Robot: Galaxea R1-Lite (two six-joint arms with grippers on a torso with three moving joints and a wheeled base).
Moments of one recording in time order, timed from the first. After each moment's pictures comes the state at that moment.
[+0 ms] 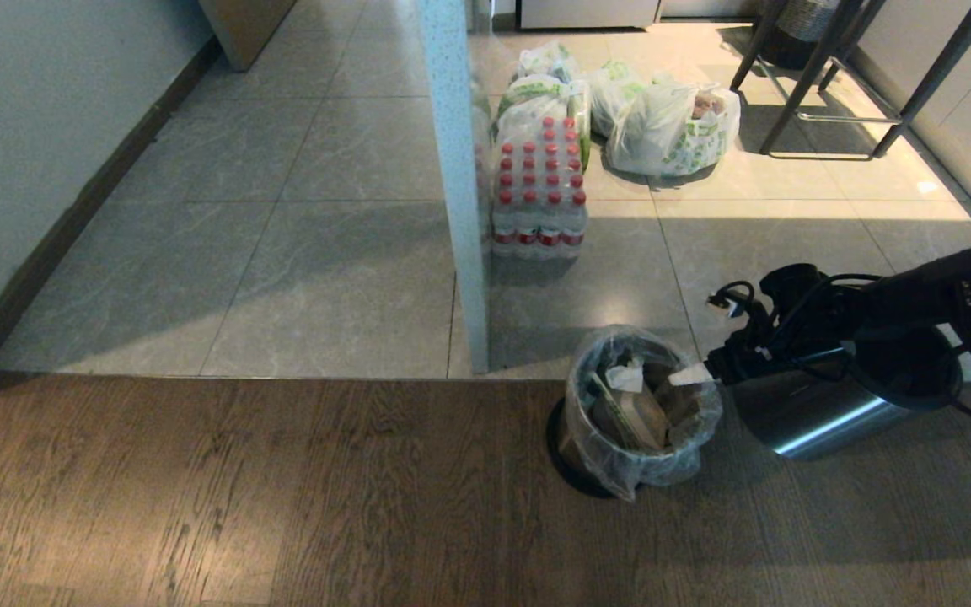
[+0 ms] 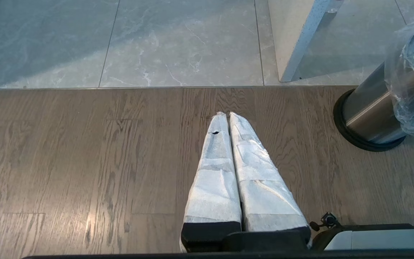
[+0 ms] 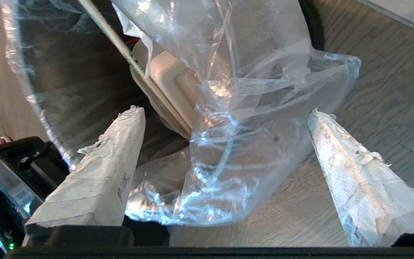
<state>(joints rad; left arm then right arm) 0.00 0.00 0.00 0.00 0.00 0.00 -0.08 2.41 -1.69 0.25 0.60 -0.41</state>
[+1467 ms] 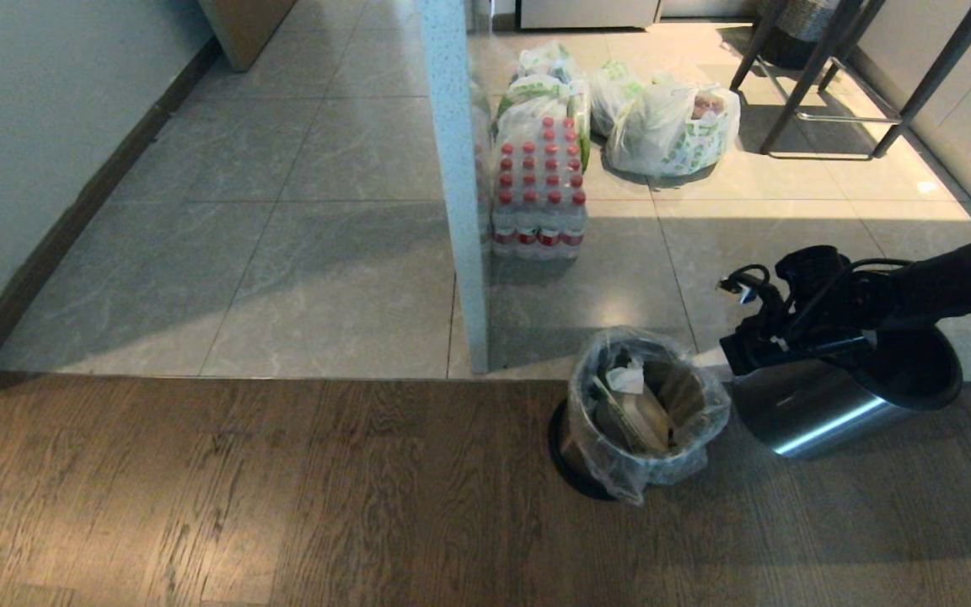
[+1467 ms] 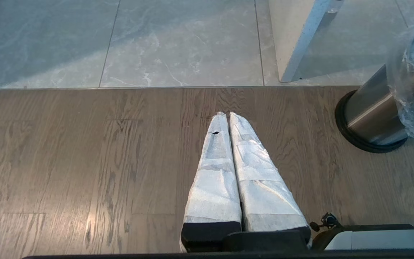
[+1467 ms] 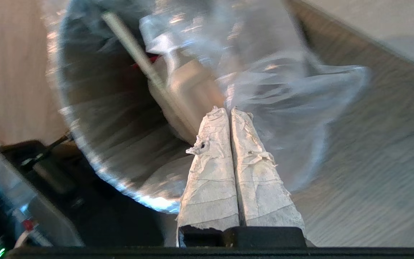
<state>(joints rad) 0.00 0.00 0.00 0.00 0.00 0.00 -0.07 2.29 -1.59 0.22 0.59 -0.42</state>
